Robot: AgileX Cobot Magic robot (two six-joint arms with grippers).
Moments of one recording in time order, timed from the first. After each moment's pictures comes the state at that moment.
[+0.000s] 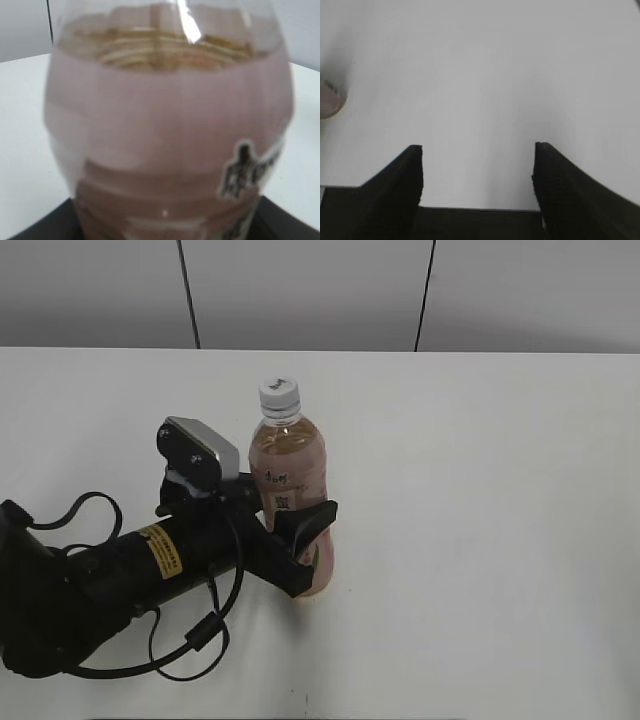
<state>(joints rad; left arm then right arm) -0.64 2.03 -0.56 0.27 -1.19 -0.16 0.01 0.20 -0.54 0.12 1.03 -0.10</state>
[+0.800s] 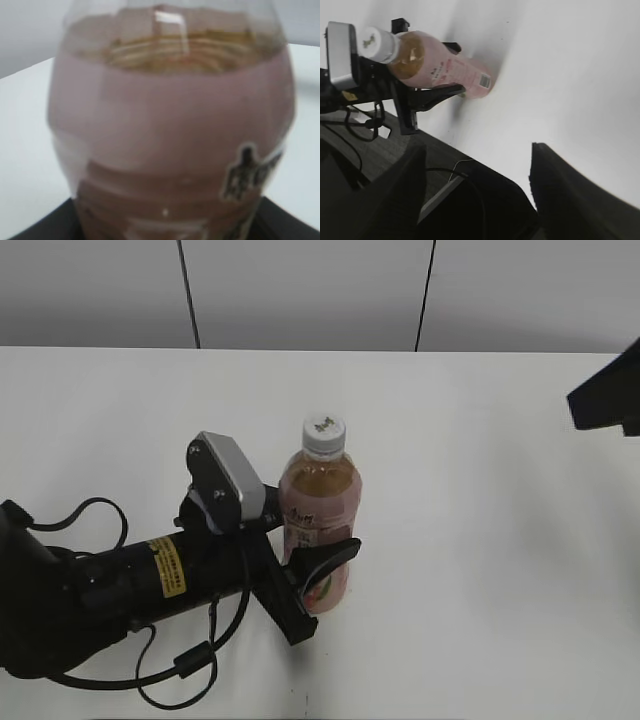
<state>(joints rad) -0.64 2.03 -0.56 0.45 -1.19 -0.02 0.08 1.16 -1.01 0.65 1.12 -0.48</state>
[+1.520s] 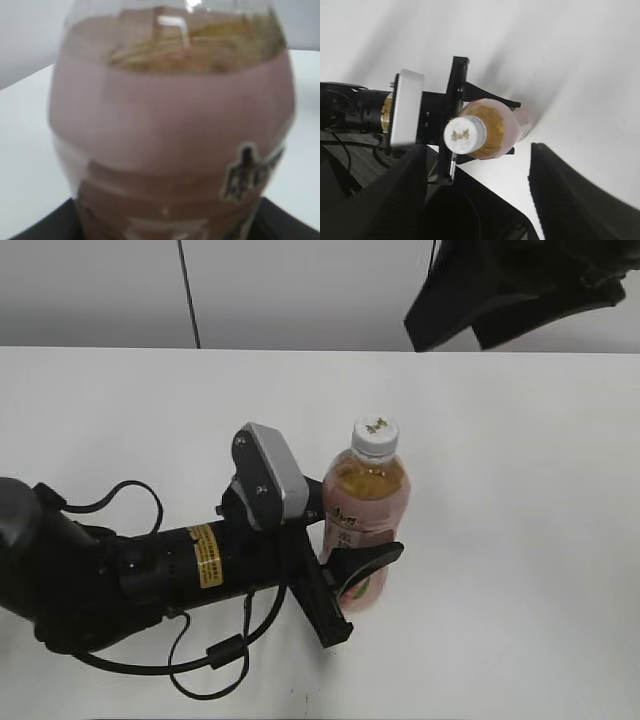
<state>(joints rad) -0.68 2.03 -0.65 0.54 -1.13 -0.04 0.52 1.43 -1.43 0.37 1.12 -0.13</state>
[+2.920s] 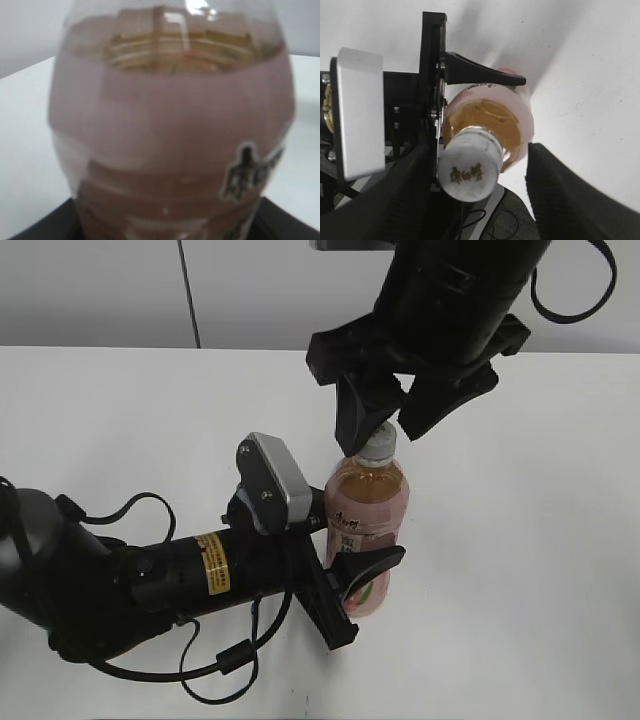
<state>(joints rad) -0.70 2.08 -0.67 0.51 -1.16 -0.06 0.68 1.71 -1.53 0.18 1.22 0.07</state>
